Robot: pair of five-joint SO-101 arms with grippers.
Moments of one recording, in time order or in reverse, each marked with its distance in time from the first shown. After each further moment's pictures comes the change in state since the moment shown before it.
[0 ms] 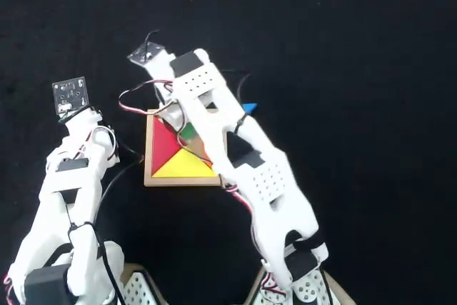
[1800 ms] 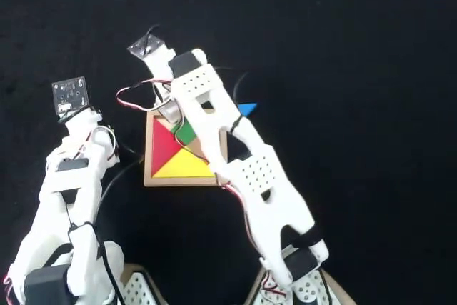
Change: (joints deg) left arm 0.0 0.0 0.0 0.0 0.0; right arm 0.4 10.9 -15.5 0.4 -3.7
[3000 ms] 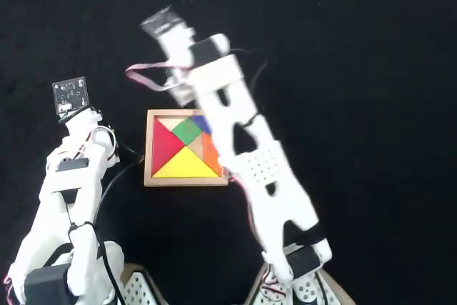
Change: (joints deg) left arm 0.0 0.0 0.0 0.0 0.0; right arm 7.4 5.0 -21.8 9.6 0.0
